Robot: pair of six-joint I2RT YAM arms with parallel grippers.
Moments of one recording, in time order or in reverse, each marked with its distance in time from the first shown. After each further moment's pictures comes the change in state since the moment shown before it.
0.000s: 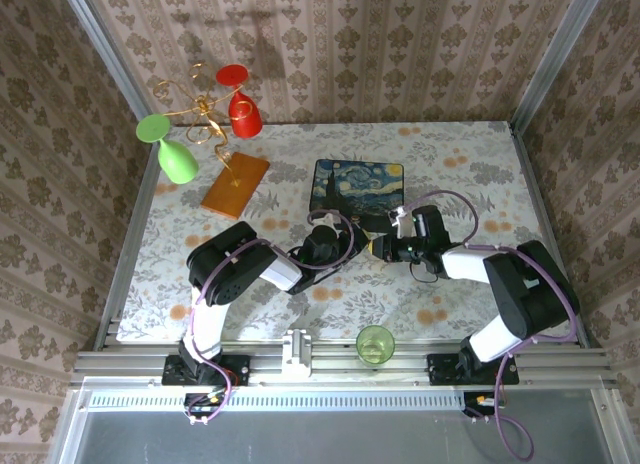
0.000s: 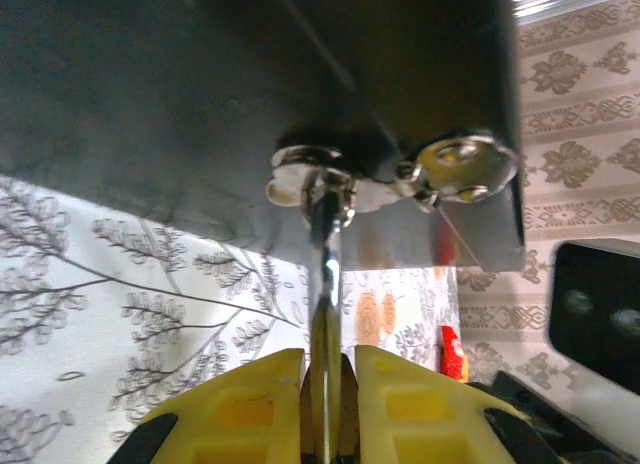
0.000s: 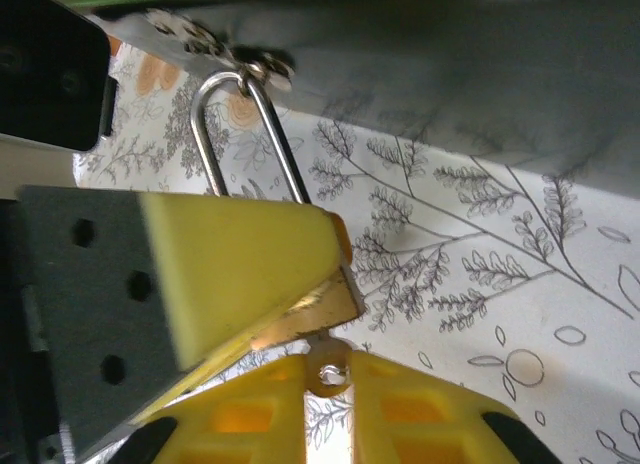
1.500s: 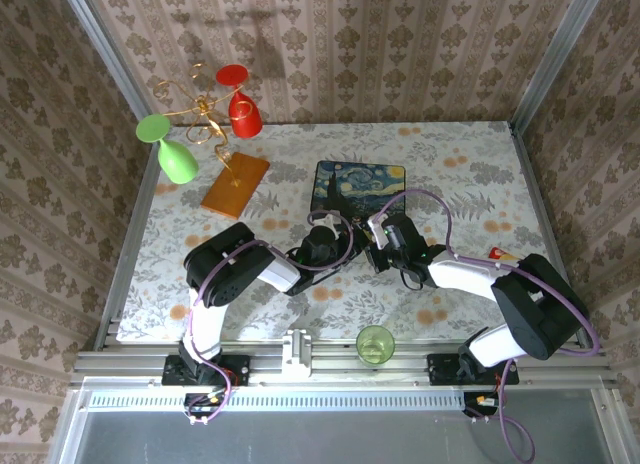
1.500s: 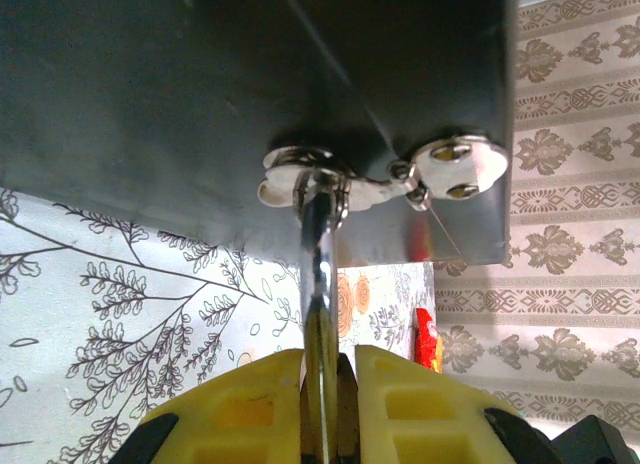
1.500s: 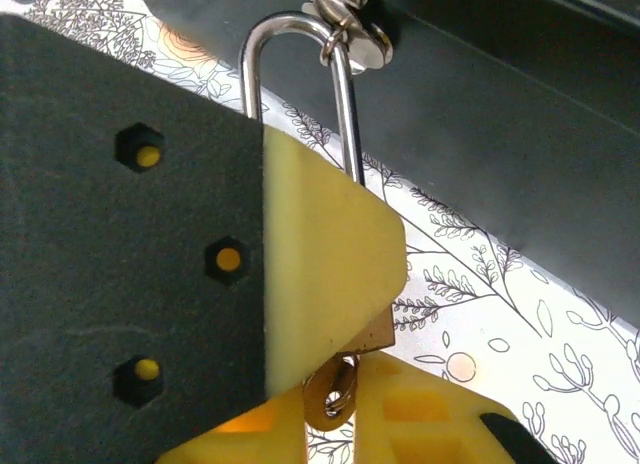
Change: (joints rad) left arm -0.001 -0.019 -0.019 0.028 0.039 -0.027; right arm 0.245 -0.086 0.064 -0.228 0.512 -0.330
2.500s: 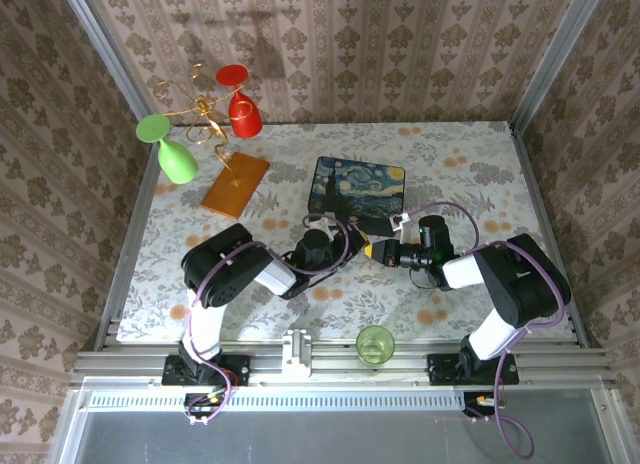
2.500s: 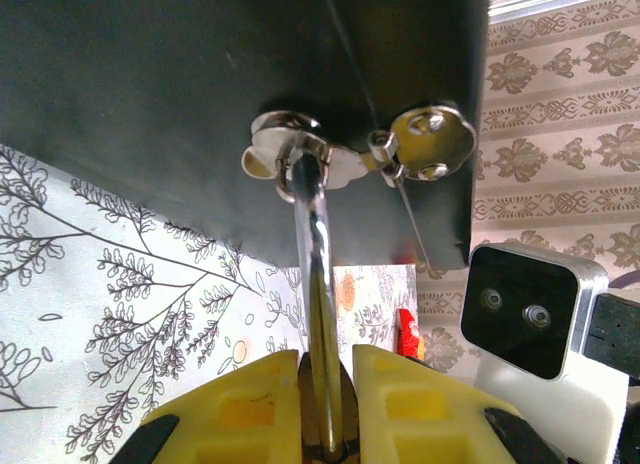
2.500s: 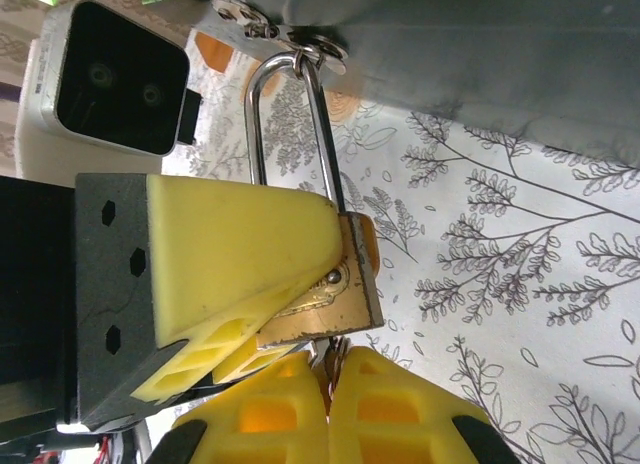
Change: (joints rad) left arm 0.008 -0.017 -0.060 0.074 -0.005 -0.016; right arm -0.295 0.181 -0.196 0.634 -0.720 0.525
